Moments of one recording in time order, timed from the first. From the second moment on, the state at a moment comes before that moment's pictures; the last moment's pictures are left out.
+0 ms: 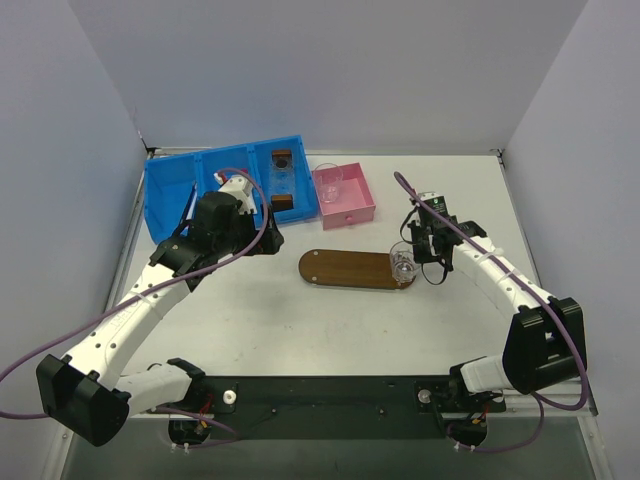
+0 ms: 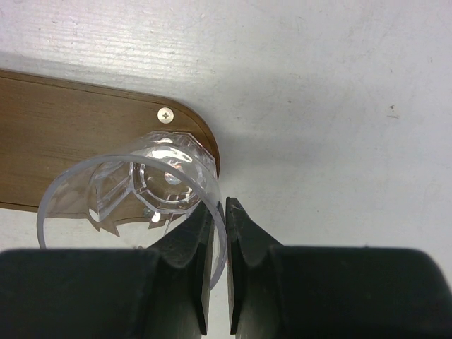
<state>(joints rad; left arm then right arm) -0.49 1.14 1.07 -0.54 -0.01 -0.45 0.29 1.39 0.96 -0.58 0.18 0.11</state>
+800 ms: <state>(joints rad) -0.49 1.15 1.07 -0.54 -0.01 -0.45 0.26 1.39 0.95 -0.56 0.18 0.10</state>
